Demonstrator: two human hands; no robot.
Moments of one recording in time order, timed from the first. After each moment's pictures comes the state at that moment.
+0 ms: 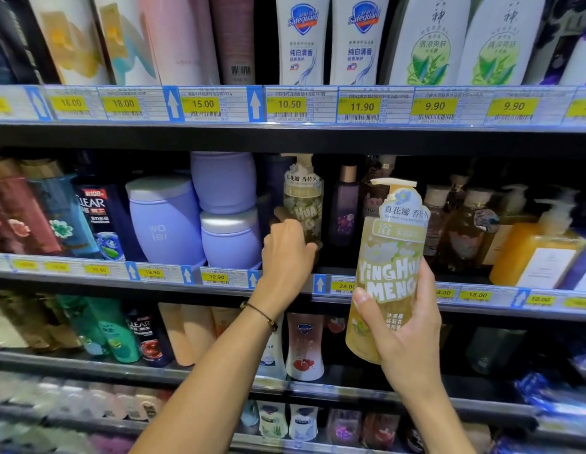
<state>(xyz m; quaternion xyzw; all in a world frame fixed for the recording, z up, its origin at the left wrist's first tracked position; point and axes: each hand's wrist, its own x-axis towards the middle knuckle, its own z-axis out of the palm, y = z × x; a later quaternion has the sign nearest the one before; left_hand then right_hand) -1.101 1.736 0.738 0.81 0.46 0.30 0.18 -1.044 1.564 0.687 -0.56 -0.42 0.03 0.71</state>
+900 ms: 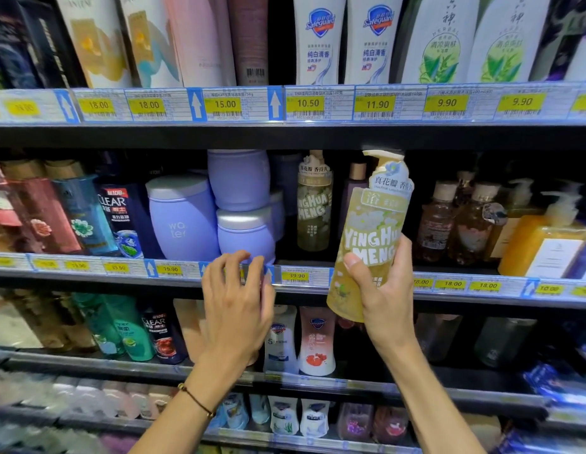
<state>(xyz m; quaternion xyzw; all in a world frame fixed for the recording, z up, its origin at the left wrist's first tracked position) -1.213 1.749 0.648 0.79 0.34 0.49 -0.14 -1.058 1.610 0.696 -0.51 -0.42 0.04 0.75</state>
